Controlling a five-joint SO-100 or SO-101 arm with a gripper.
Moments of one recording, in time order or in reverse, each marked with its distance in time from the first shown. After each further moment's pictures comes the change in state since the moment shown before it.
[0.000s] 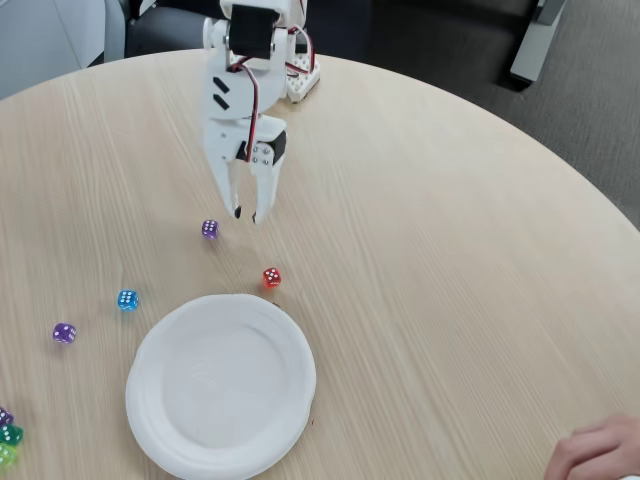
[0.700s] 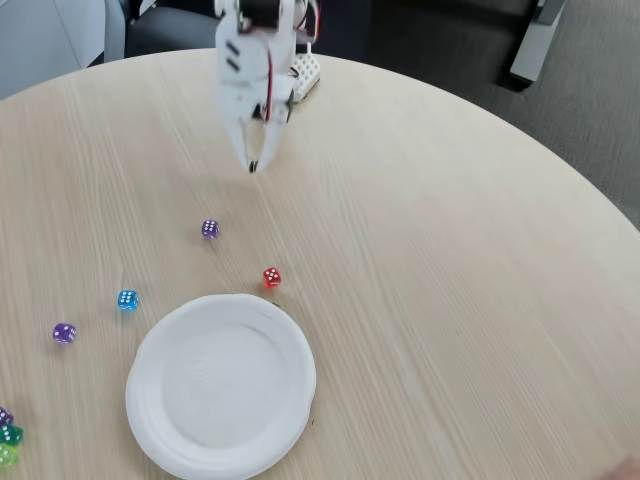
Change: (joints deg) arm -0.8 27.9 16.6 18.9 -7.3
